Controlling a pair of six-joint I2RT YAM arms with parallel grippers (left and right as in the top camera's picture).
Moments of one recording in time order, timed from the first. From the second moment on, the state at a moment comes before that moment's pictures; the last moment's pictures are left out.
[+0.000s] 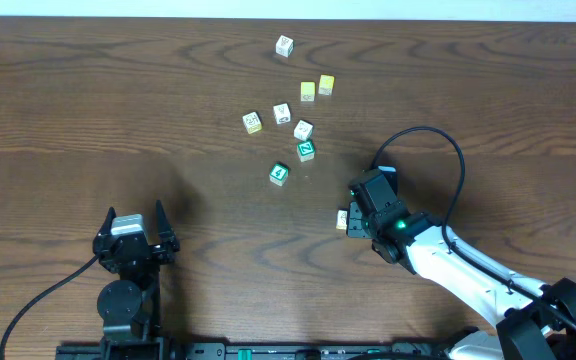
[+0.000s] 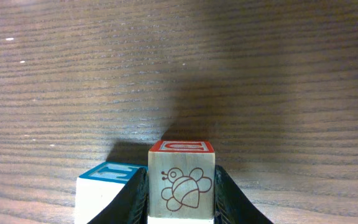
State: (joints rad) left arm 0.04 0.01 0.02 -0.11 -0.13 0.01; right arm 0.56 1.48 0.65 -0.31 0.15 0.62
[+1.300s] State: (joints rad) left arm 0.04 0.01 0.02 -0.11 -0.13 0.01; right arm 0.49 1.51 0.78 -0.27 0.18 0.42
